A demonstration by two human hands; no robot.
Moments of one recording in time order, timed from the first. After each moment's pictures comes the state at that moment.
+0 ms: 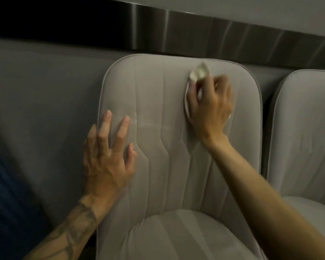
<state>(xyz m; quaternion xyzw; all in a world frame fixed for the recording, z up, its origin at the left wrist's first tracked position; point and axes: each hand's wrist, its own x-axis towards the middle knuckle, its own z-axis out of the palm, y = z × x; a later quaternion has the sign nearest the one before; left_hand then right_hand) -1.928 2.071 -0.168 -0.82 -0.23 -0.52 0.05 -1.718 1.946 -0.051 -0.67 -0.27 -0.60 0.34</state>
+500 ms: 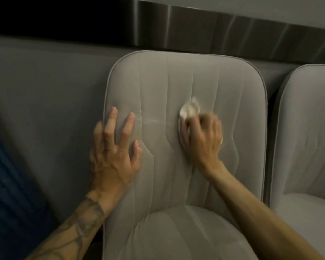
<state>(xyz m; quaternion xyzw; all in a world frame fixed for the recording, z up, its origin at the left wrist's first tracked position) -1.926 2.072 -0.168 -0.82 -0.23 -0.52 0.05 -1.735 1.934 -0.136 -0.67 -0.36 -0.59 0.27</state>
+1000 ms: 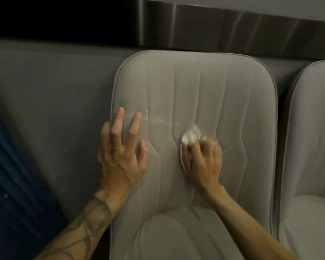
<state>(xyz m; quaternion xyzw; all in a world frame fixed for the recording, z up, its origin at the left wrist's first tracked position) -1.928 2.068 -0.166 -0.82 -0.24 -0.52 0.04 -1.755 1.924 -0.203 -0.69 -0.39 -0.54 0.28</state>
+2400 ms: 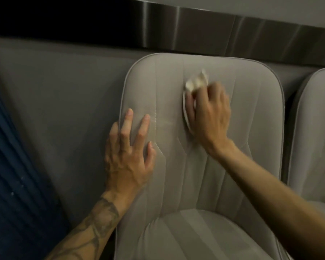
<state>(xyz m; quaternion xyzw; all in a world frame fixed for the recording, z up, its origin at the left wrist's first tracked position) -1.929 2.069 -0.166 -0.82 -0.23 -0.53 0.04 -1.754 1.964 -0.066 -0.68 -0.38 -0.58 0.26</state>
